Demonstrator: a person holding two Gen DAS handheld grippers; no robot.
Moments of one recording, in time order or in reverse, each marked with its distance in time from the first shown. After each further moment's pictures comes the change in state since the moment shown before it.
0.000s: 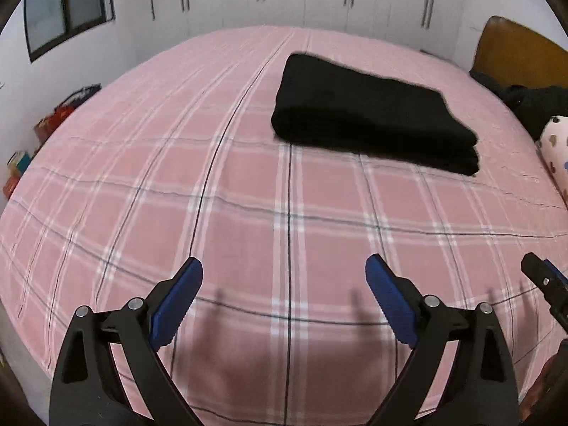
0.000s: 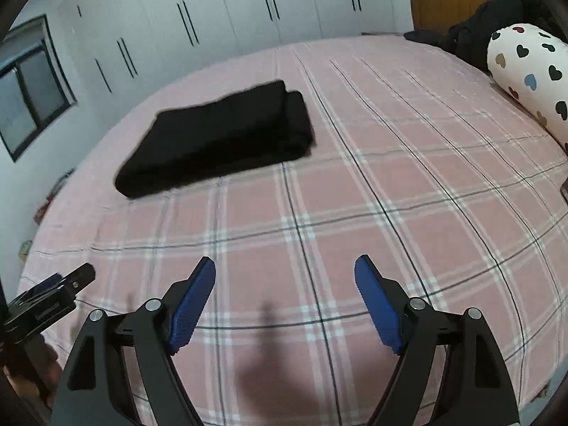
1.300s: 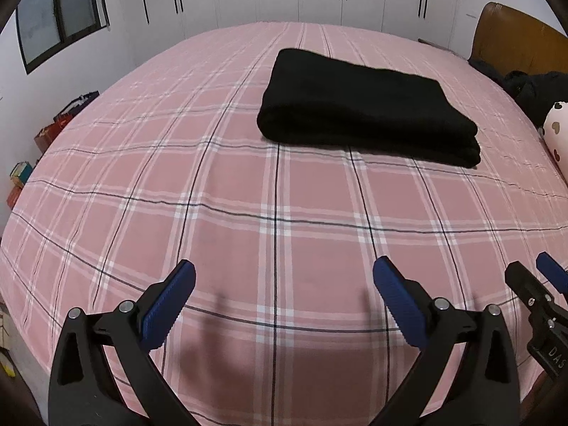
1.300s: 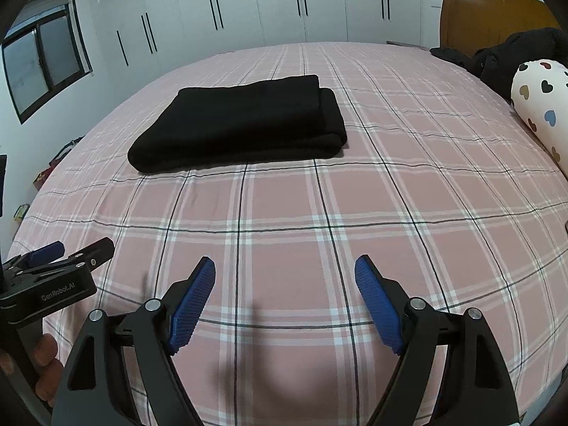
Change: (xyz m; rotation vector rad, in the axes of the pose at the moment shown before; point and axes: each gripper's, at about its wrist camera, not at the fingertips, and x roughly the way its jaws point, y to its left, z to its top) left arm 0.004 -0.016 0.003 0.046 0.002 0.024; right arm 0.004 0.034 -0.004 -0.133 0.007 0.003
